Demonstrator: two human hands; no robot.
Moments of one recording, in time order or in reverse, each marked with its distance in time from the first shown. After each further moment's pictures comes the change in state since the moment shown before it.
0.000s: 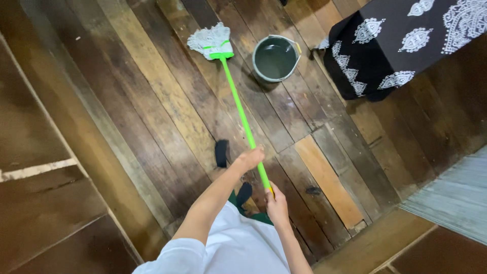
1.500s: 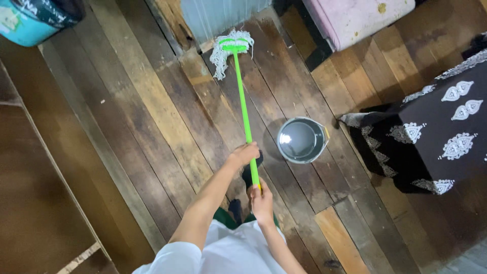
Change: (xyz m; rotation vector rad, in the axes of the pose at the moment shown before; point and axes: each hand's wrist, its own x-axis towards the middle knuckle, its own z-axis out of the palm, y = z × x) left_hand 0.056 -0.495 -0.009 -0.458 0.121 -0.205; right_hand 0.352 -0.315 0.170 0.401 -0.085 0.142
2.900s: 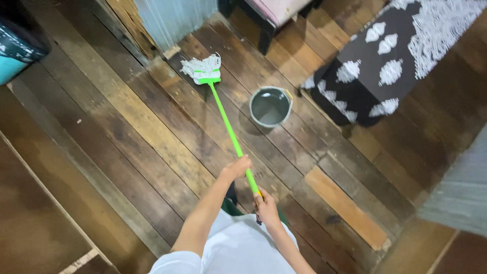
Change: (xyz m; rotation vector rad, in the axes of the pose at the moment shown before) left_hand -0.129 0.190 0.083 -0.012 0.006 0.248; right_hand -0.217 0.132 -0.089 0.109 0.025 0.064
